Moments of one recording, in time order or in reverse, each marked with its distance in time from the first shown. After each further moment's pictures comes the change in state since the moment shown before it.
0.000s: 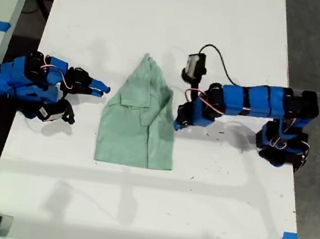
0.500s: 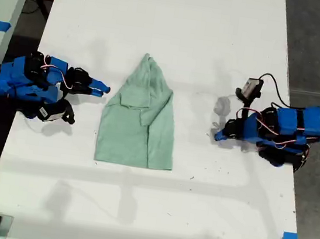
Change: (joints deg) arm 0 0.0 0.0 0.0 0.0 0.0; arm 1 1.6 75.3 89.2 -24.5 6.5
